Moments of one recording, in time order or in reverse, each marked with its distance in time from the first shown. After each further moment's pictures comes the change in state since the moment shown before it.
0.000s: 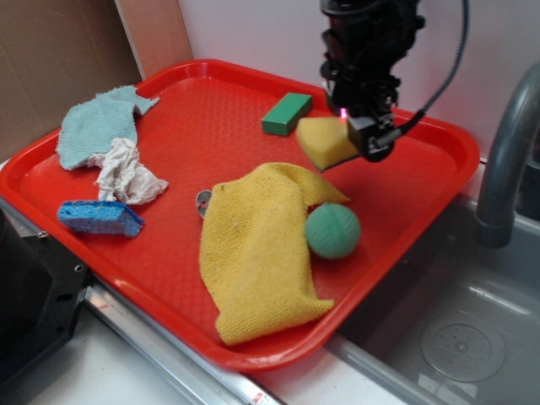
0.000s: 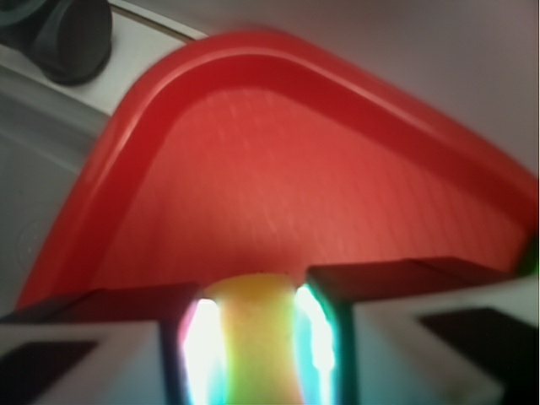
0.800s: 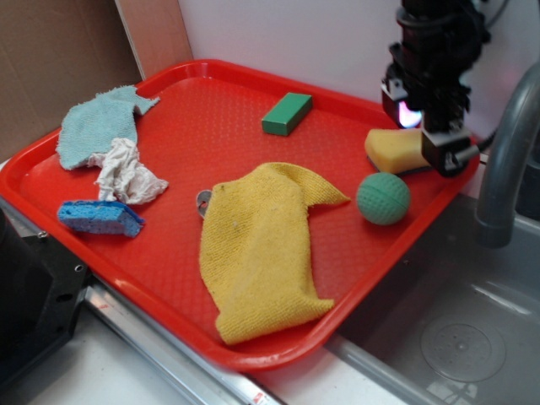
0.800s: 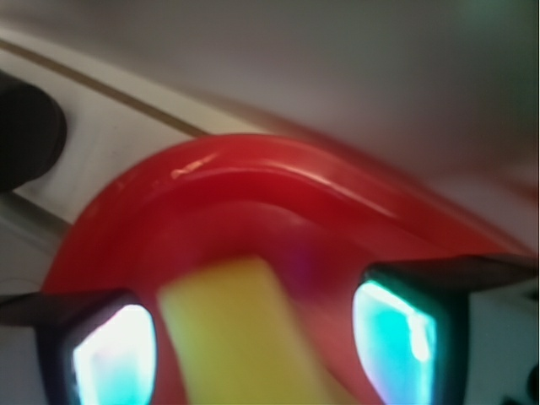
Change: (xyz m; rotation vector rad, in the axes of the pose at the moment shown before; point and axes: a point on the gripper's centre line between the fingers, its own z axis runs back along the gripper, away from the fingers) arm 0.073 0.000 -0.045 -0.041 0.019 -0.086
